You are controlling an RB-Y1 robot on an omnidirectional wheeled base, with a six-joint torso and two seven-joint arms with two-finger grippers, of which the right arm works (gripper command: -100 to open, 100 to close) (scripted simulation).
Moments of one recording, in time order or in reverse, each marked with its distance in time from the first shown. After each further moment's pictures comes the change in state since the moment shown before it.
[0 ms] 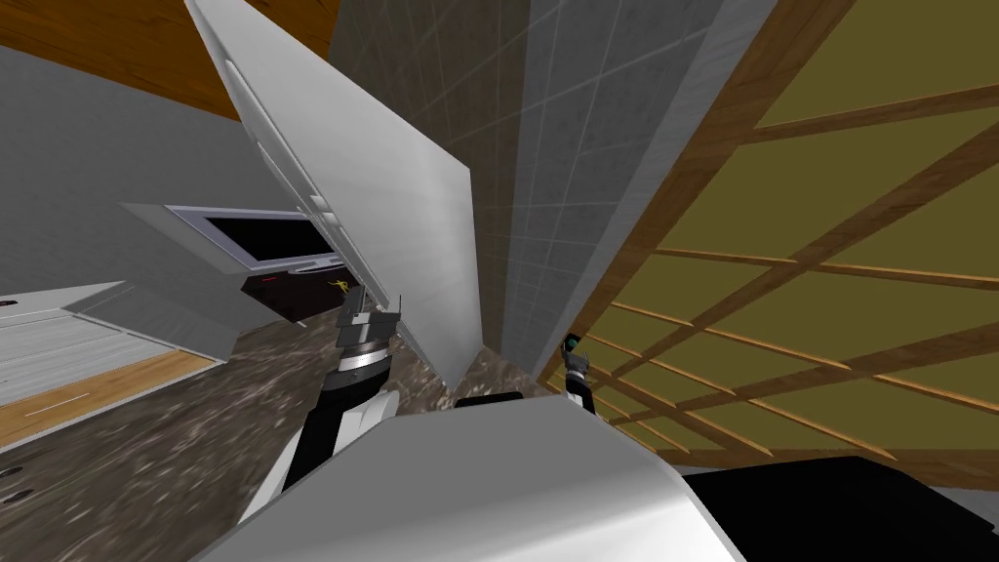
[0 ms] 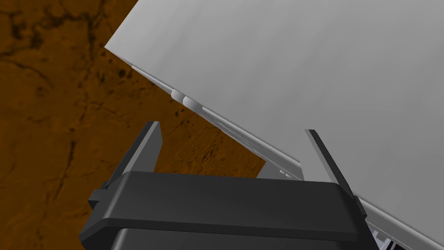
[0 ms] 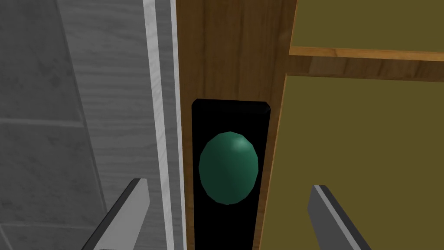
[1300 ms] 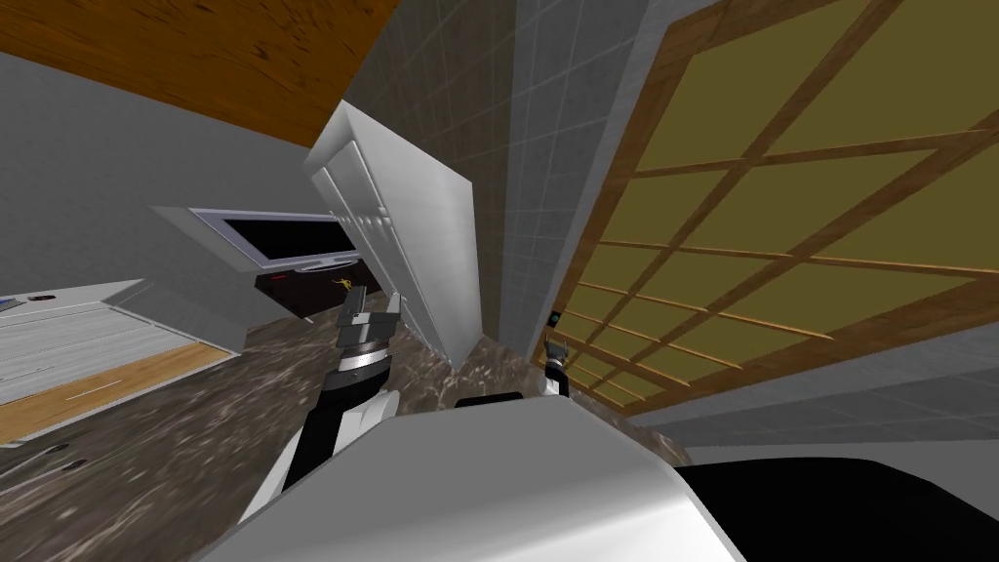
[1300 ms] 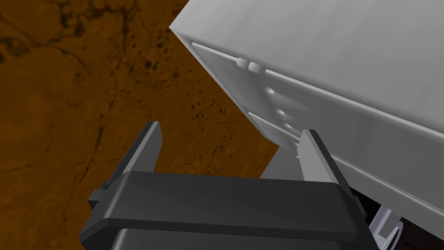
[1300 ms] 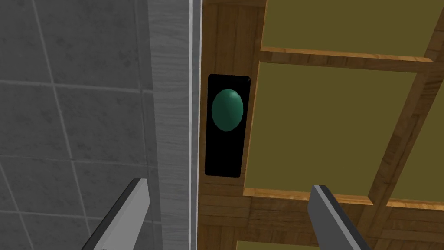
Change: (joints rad) arm -0.075 0.160 -0.023 -0.067 0.027 0.023 0.222
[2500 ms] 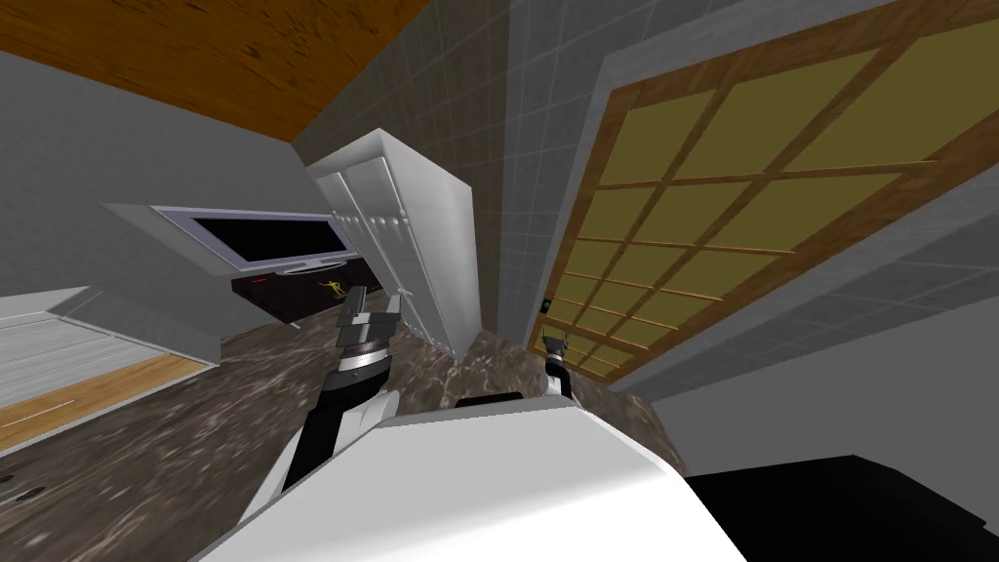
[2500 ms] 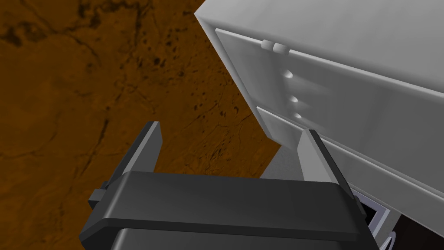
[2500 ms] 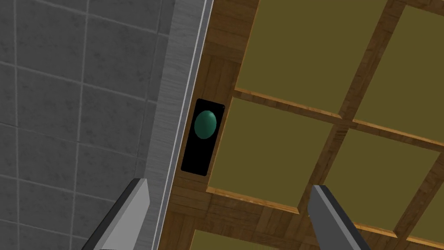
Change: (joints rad) arm 0.090 0.004 -0.008 -0.241 0.112 0.073 0.186
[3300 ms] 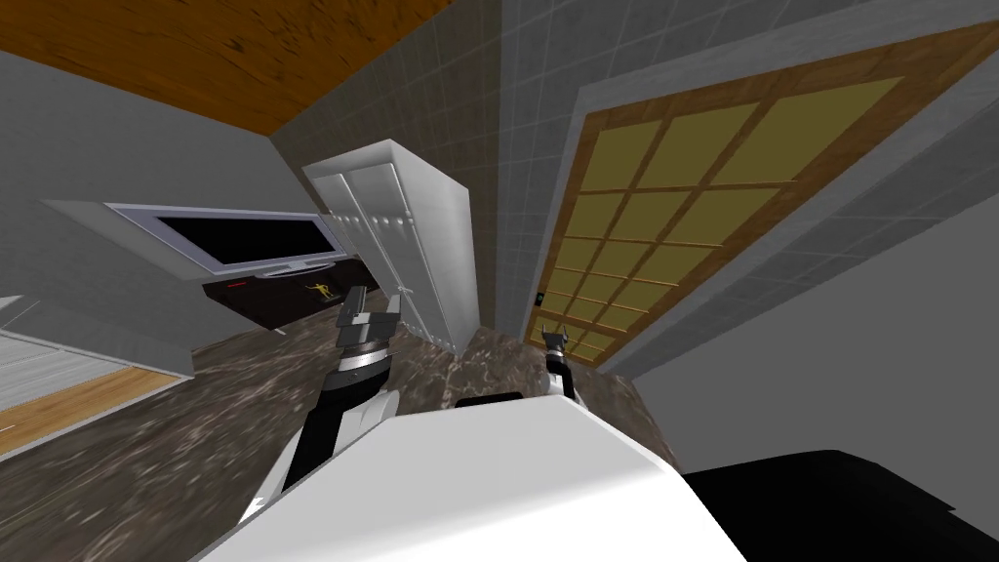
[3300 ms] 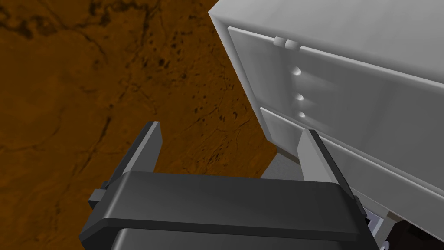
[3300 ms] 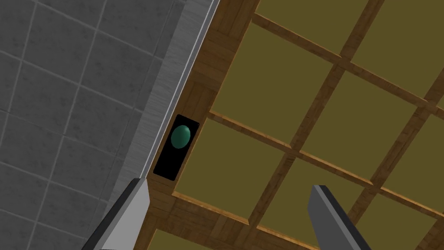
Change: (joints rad) arm 0.064 0.005 -0.008 -0.186 0.087 0.061 0.149
